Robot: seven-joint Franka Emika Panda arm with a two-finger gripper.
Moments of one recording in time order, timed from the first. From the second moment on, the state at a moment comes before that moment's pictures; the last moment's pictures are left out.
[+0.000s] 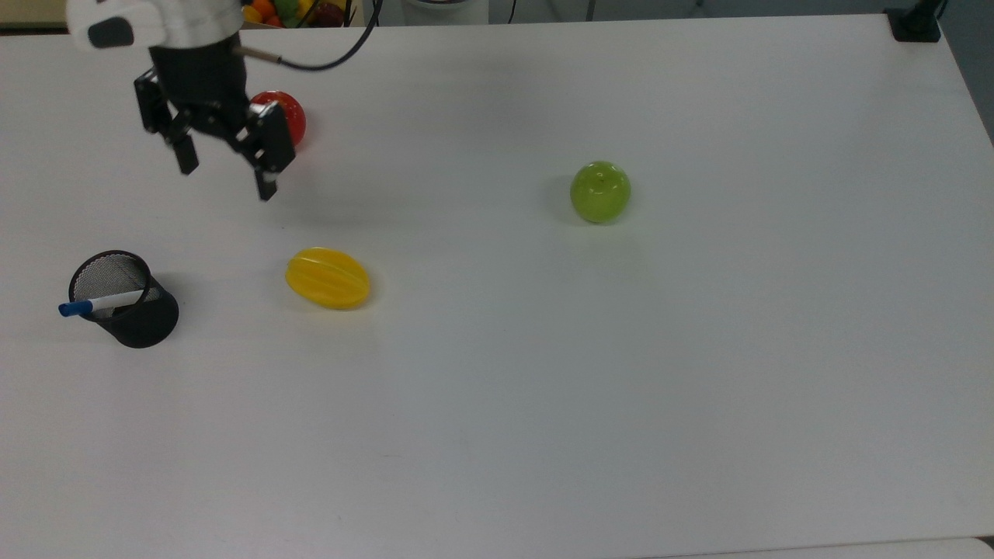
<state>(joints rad) 0.01 0.27 -0.21 -1.60 0.07 2.20 0.09</state>
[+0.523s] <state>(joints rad) -0.07 0.41 -0.23 -1.60 0.07 2.58 0.09</state>
